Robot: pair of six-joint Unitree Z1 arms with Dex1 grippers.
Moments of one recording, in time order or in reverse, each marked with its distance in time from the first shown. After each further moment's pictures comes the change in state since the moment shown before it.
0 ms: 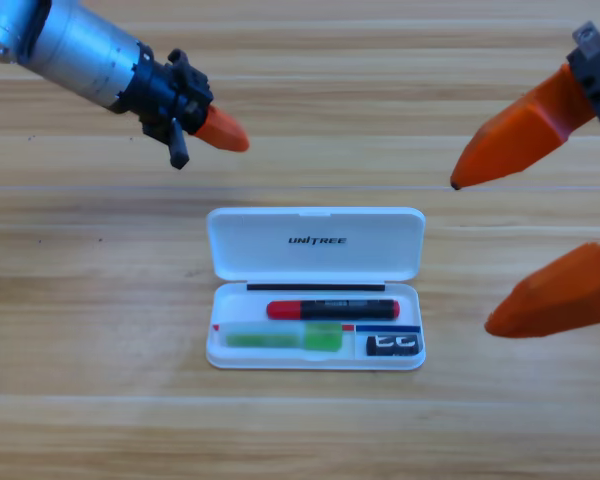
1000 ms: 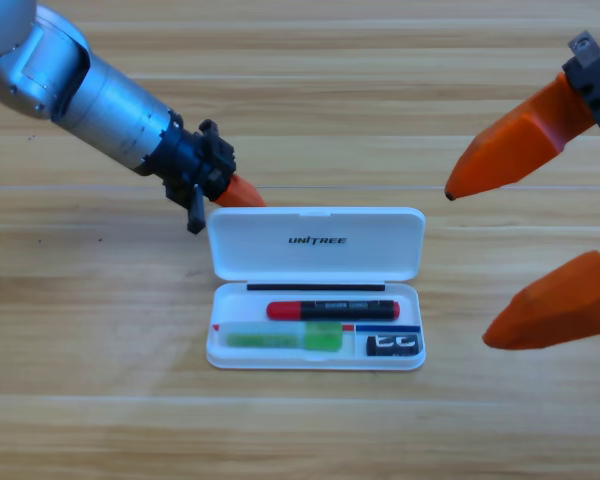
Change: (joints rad) arm 0 -0.058 0.073 0.063 0.002 -0.039 0.029; arm 1 0.000 0.000 0.010 -0.010 0.032 0.013
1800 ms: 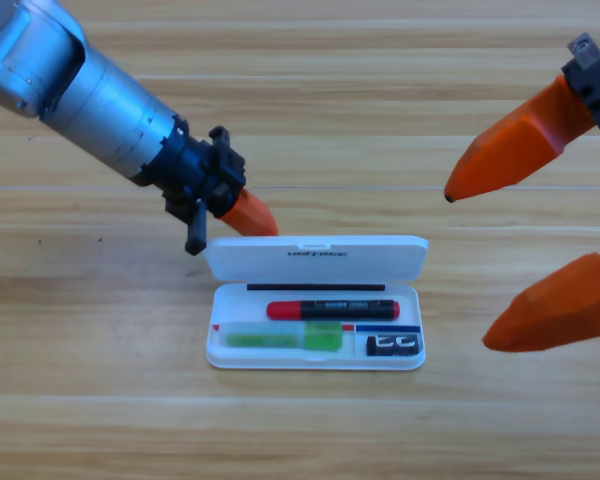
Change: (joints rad) arm 0 -0.100 -0.129 0.054 0.078 0.033 -0.020; arm 1 0.000 0.000 0.002 -0.002 0.004 0.000
